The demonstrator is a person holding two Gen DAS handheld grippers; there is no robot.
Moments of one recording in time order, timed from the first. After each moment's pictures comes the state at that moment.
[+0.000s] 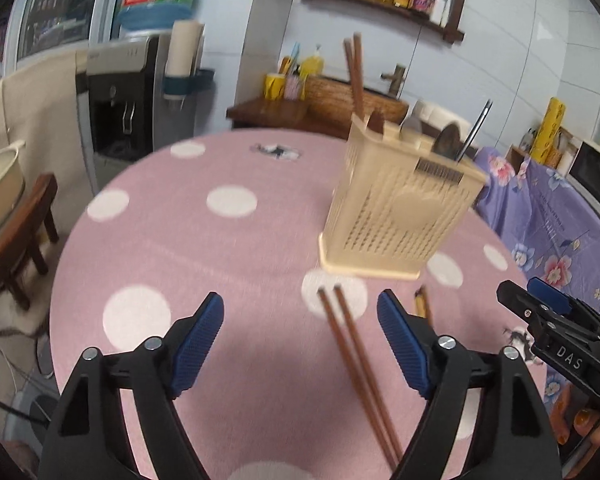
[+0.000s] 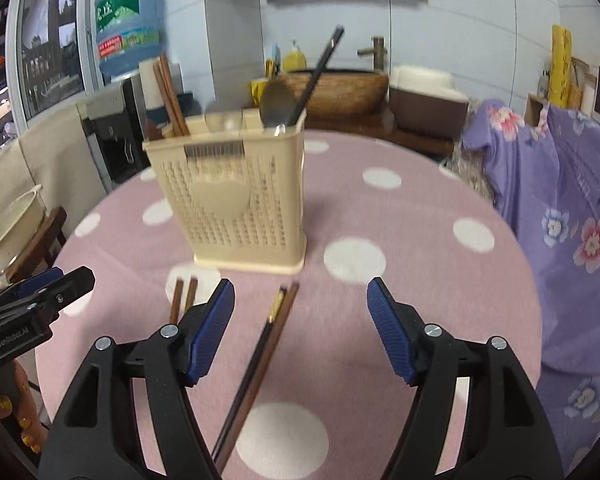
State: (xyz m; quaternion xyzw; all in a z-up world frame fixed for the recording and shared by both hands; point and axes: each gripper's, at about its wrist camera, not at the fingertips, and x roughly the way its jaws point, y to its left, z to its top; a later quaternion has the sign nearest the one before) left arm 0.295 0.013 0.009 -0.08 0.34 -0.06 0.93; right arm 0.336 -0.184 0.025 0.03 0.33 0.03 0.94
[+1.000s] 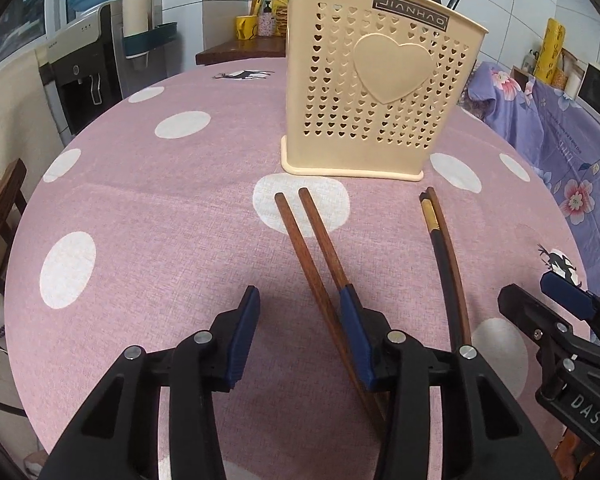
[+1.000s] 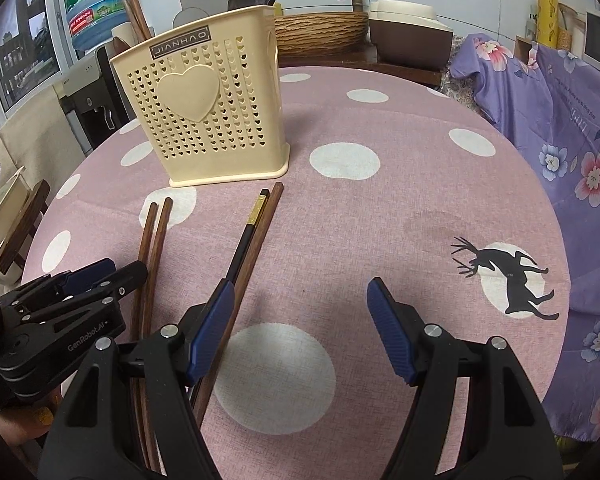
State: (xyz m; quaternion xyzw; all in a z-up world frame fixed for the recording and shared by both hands) left arm 0.310 -0.039 -0.052 0.00 0.43 -0.06 0.90; right arm 0.323 -0.189 -0.033 0.06 0.40 0.01 0.92
